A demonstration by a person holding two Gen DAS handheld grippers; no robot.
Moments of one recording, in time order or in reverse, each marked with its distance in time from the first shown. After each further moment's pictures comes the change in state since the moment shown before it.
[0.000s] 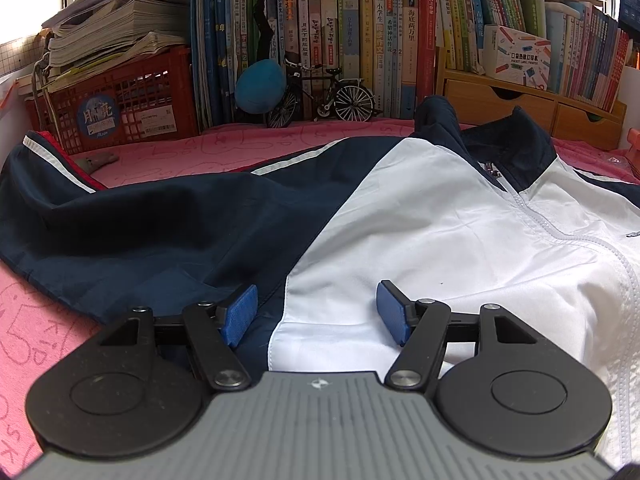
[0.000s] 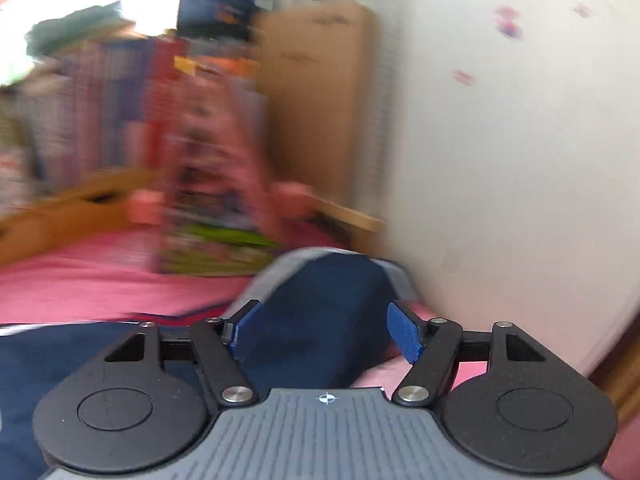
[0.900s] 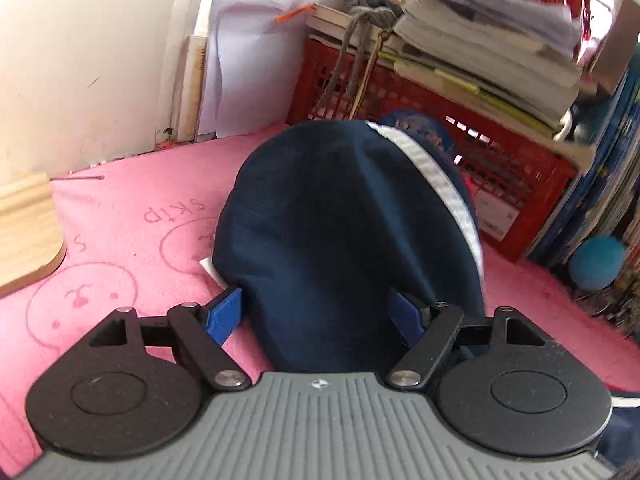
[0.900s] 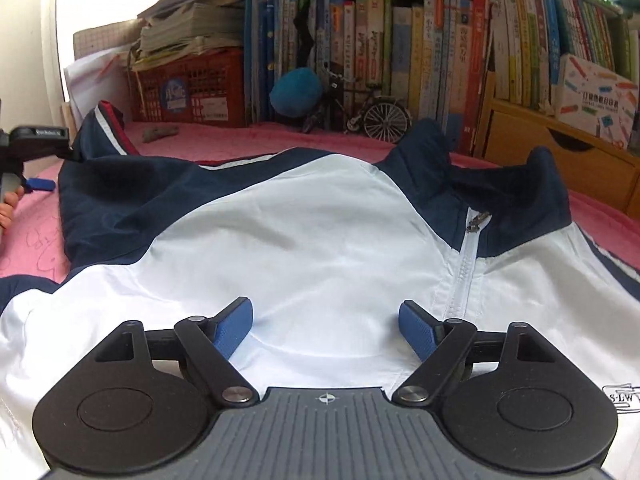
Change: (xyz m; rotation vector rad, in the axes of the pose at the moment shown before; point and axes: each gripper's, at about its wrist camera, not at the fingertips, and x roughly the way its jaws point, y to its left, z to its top) left arm 0.056 0.264 0.041 -0.577 -0.089 0.392; right arm -0.036 0.381 -0.122 -0.515 0.135 0.785
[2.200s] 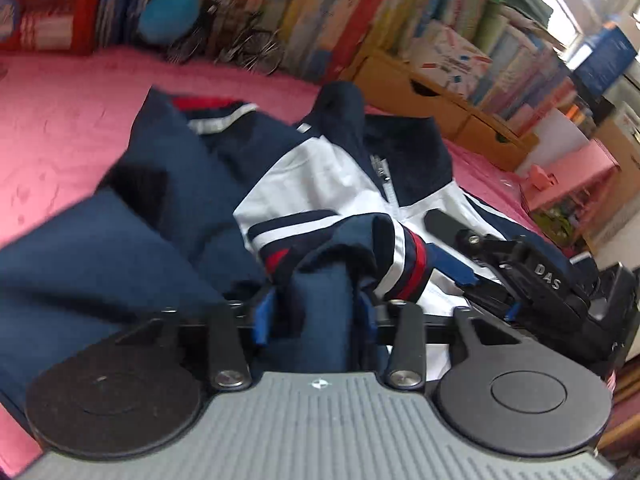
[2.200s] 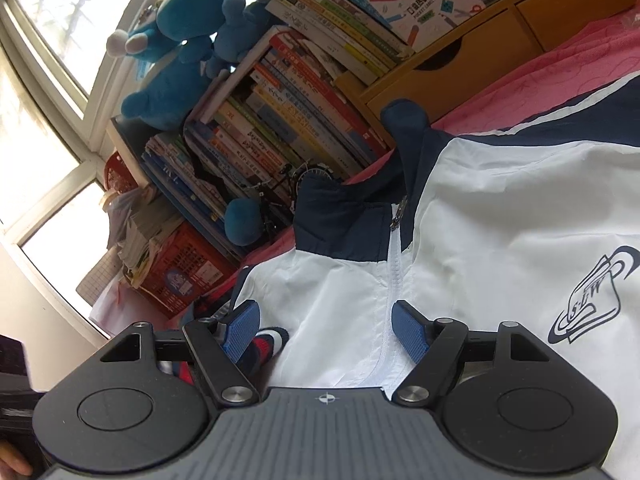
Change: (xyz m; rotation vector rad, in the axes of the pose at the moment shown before) left arm -0.132 -0.192 -0.108 0.372 0.521 -0.712; right arm -0.025 -0.117 -0.036 0.714 -0.252 0.241
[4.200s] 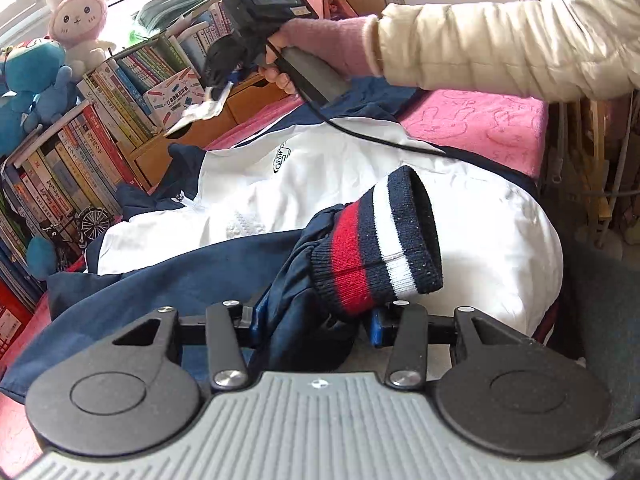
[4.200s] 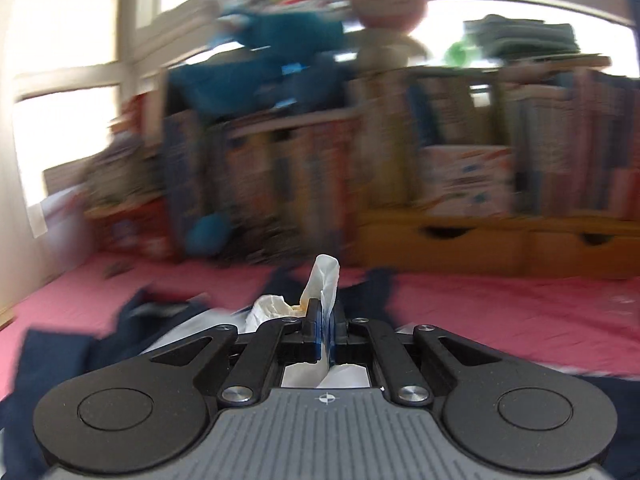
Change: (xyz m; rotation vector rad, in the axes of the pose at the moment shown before) left arm -0.058 -0.111 -0.201 1.049 -0.173 0.022; right arm -0.027 0.018 0.119 -0.489 -0.122 -0.377
